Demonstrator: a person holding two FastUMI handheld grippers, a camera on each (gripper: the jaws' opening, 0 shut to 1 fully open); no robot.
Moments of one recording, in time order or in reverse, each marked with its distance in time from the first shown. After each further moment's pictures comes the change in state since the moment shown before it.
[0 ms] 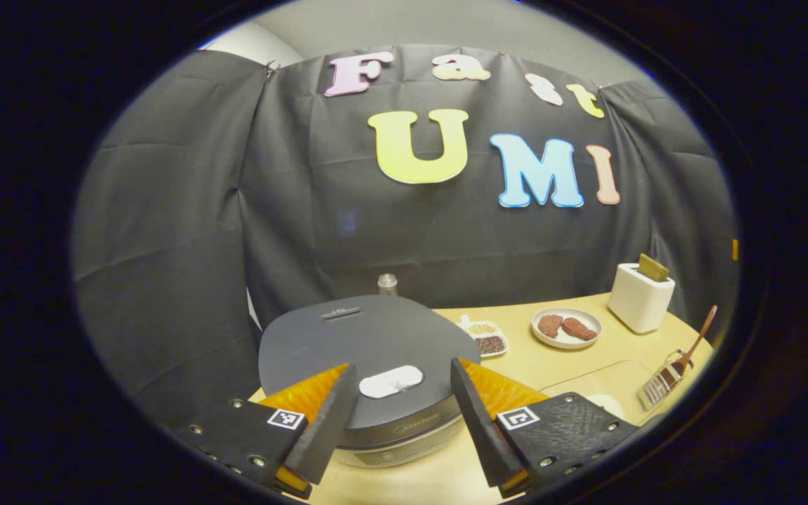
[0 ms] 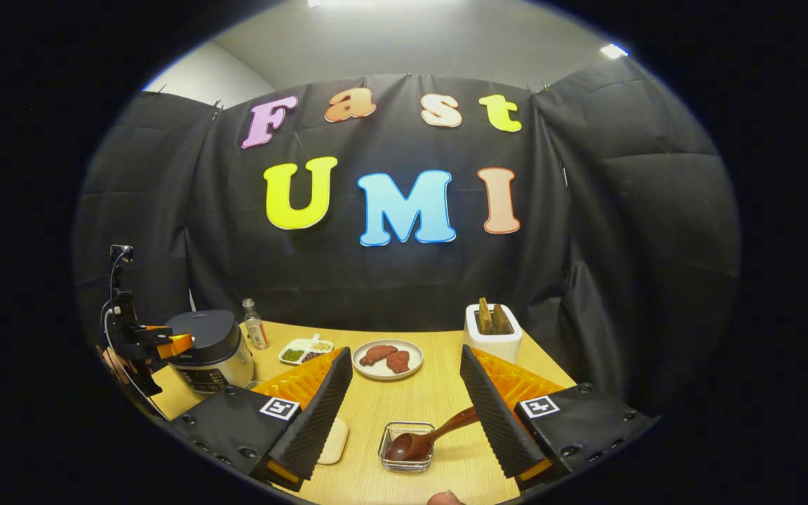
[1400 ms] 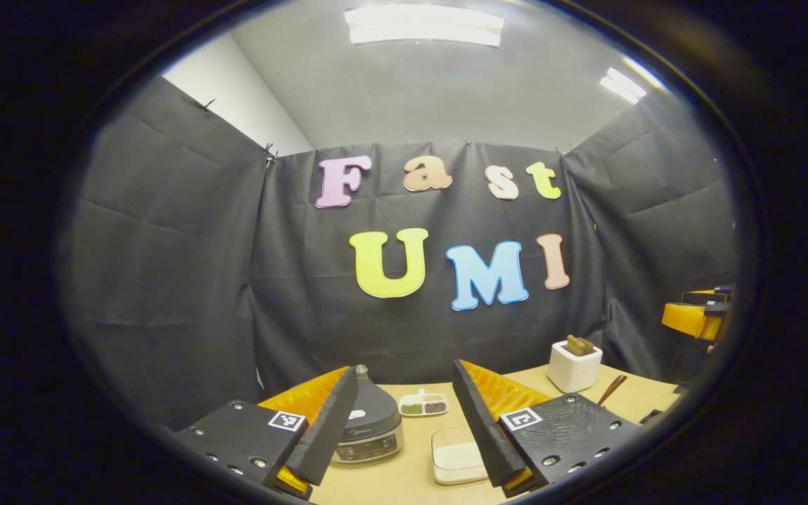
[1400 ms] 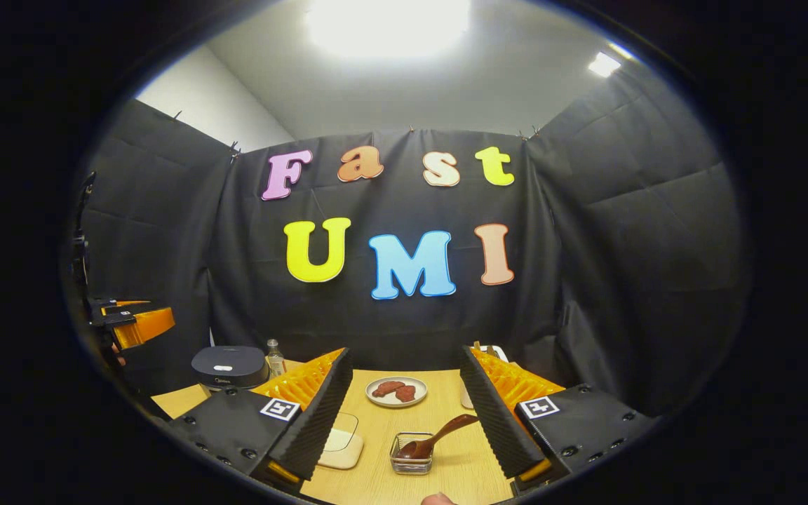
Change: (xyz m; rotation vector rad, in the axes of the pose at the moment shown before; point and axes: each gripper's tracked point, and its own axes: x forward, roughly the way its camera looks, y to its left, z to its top) left arm -0.236 -0.075 0.141 0.010 -0.338 -0.032; right arm -0.118 0.010 0.052 0.011 -0.199 0.019
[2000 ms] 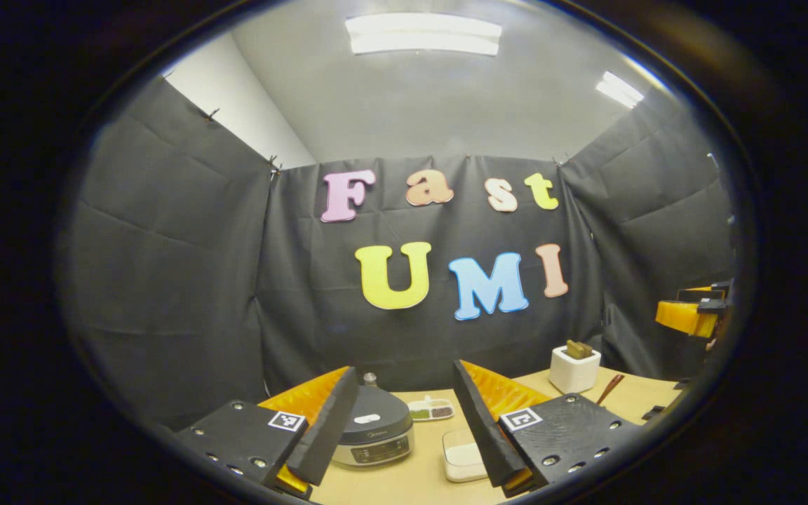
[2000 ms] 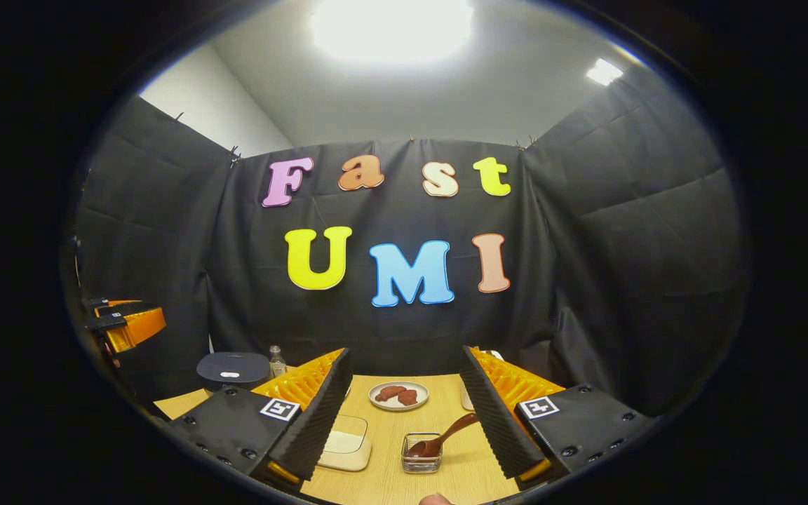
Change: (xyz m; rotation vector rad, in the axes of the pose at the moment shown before) left arm -0.029 0.021 0.017 0.014 -0.053 0.003; right arm -0.012 0.023 0.009 -0.007 -0.031 -0.019
